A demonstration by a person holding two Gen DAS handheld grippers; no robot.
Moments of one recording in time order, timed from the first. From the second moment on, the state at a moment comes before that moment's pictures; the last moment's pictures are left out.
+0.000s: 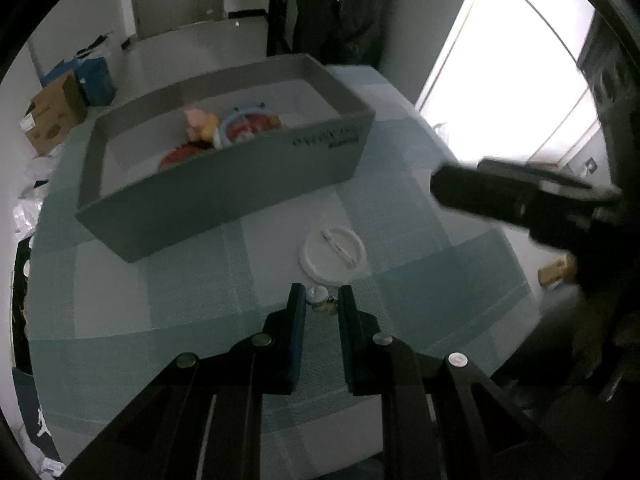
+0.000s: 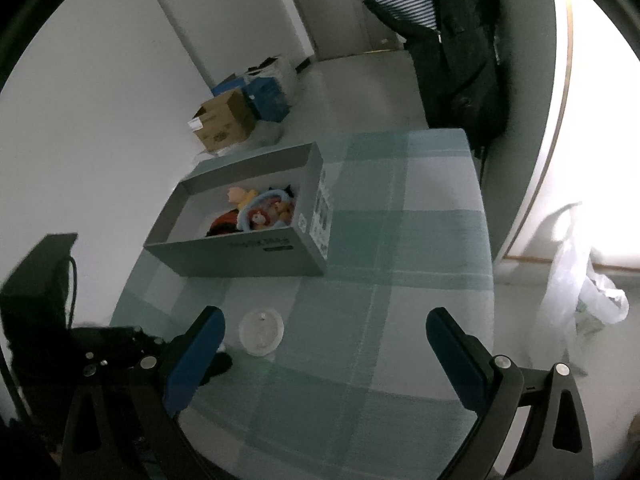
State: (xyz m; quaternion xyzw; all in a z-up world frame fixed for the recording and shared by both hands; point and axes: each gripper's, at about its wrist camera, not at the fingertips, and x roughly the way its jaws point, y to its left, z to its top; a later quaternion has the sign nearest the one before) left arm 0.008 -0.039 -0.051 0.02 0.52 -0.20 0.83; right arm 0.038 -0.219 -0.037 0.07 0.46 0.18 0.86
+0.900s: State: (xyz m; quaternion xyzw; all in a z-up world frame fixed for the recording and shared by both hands) left arm 0.034 0.049 -0.005 -0.14 0.46 -0.15 0.86; right arm 0.038 -0.141 -0.078 -0.04 0.49 0.22 0.84
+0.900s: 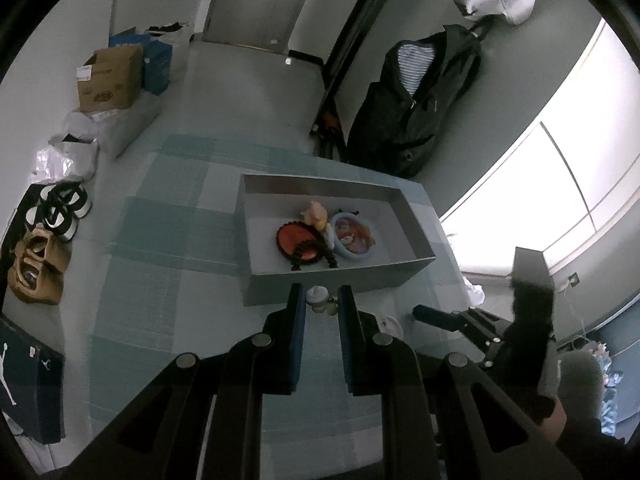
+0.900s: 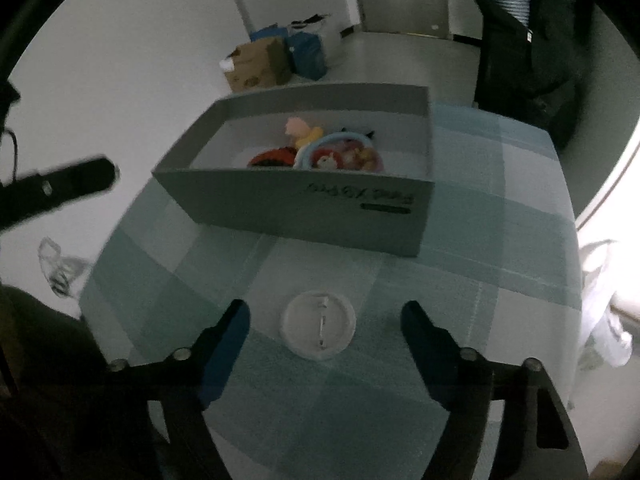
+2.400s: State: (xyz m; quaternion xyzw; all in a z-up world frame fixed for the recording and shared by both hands) left arm 0.066 0.041 -0.001 -0.14 0.45 -0.14 0.87; right arm 0.072 -0.133 -0.002 0.10 0.41 0.31 0.85
